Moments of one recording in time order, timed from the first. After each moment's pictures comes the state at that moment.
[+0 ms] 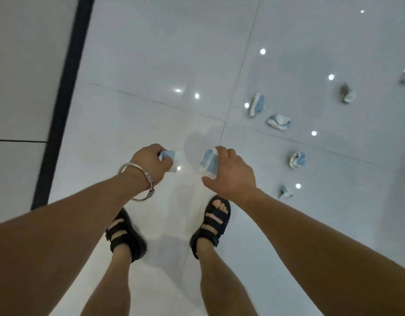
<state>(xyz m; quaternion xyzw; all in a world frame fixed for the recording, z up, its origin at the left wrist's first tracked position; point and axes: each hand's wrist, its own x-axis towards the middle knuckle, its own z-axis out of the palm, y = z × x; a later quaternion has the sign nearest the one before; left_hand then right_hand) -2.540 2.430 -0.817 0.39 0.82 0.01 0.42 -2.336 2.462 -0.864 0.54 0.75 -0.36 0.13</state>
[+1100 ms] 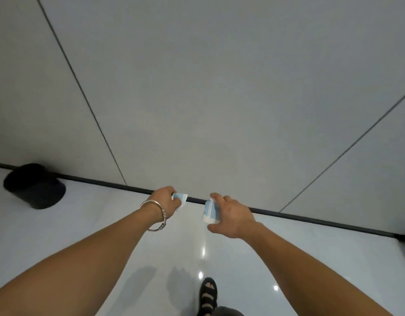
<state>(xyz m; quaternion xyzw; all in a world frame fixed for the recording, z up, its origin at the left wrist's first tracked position) -2.517 1.645 -0.337 -0.13 0.93 0.31 0.12 -2.529 1.873 -0.327 -0.21 0.95 -0.11 0.19</state>
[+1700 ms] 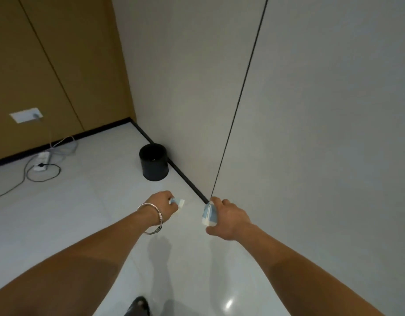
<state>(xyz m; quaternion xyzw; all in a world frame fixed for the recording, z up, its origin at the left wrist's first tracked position) -2.430 1.379 -0.313 -0.44 0.85 0.30 0.02 -2.593 1.537 -0.310 -0.51 0.83 -0.01 0.22</state>
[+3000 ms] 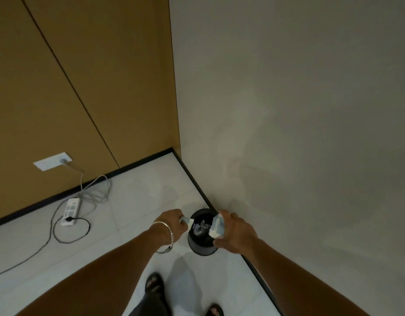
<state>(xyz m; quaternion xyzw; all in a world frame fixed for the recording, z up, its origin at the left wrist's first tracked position) -2.549 0.704 -0.347 -0.51 0.79 0.33 0.09 -2.729 0.819 -0.365 -0.51 0.80 -0.02 0.33</state>
